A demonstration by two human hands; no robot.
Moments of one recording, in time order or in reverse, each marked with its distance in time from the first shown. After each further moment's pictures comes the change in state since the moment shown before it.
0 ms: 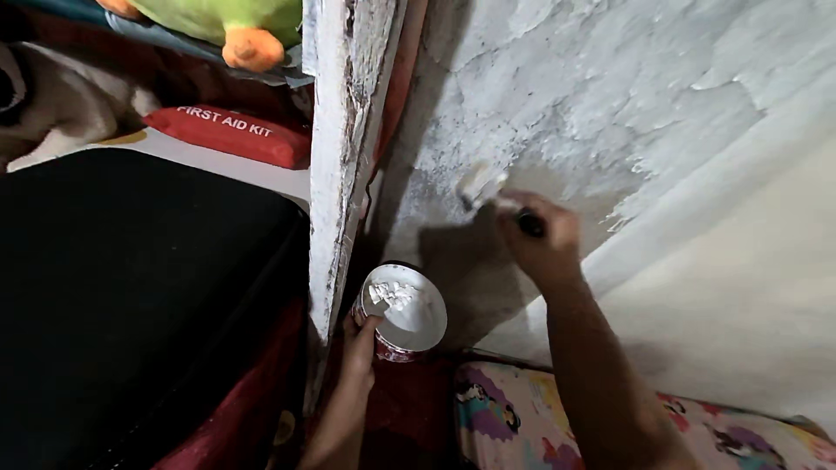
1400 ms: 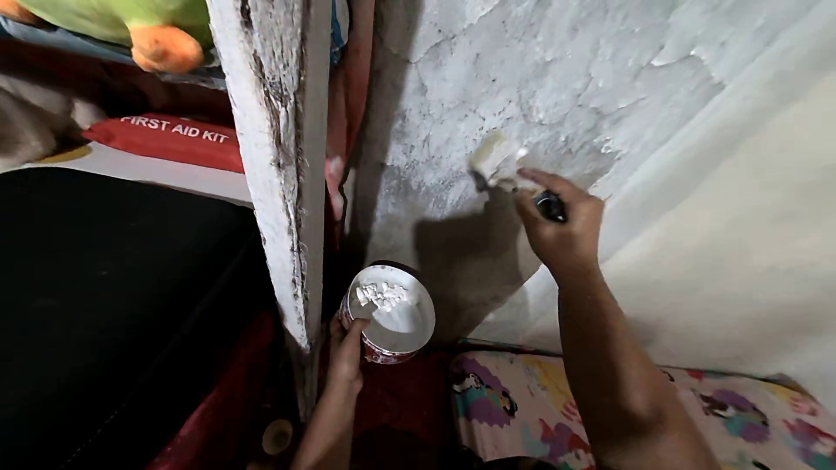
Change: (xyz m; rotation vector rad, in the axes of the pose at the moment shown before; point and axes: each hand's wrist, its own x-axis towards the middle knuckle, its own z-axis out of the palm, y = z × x) left_hand 0.002 -0.006 0.000 0.042 -0.015 0.035; right_hand -0.005 0.040 -0.030 -0.024 0.131 -0.006
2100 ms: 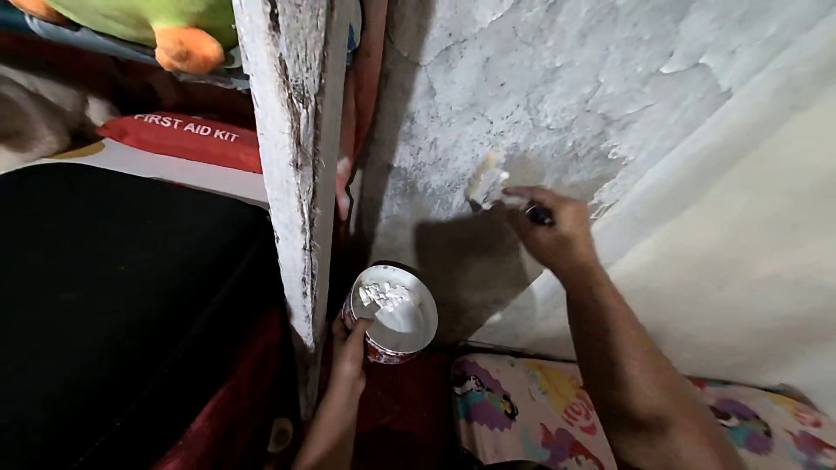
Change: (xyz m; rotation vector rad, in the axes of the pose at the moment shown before) left_hand -0.001 0.003 -0.001 0.008 -0.002 -0.007; right_hand 0.006 -0.007 0.000 -0.022 -0.207 0.033
